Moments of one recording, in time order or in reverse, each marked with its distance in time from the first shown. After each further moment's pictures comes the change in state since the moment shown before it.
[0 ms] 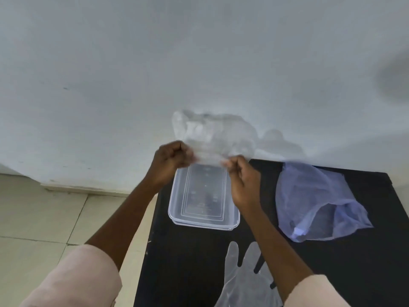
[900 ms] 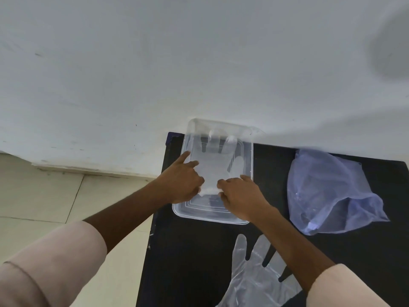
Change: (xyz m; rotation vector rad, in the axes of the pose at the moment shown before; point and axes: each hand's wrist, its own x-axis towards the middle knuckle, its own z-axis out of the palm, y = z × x) left_hand 0.006 -0.084 -0.003 1.620 -0.729 0.418; right_hand -0.015 0.046 0.022 -0.948 -0.931 -0.007
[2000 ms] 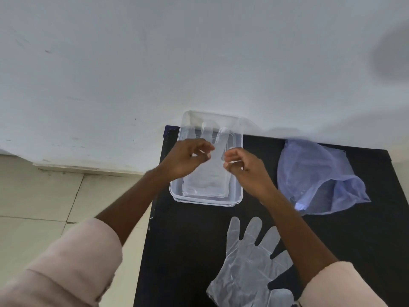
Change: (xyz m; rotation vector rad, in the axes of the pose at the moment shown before) left_hand -0.011 0.027 -0.052 -1.141 0.431 -0.322; right_hand -0.039 0.004 -0.034 0.909 0.320 0.188
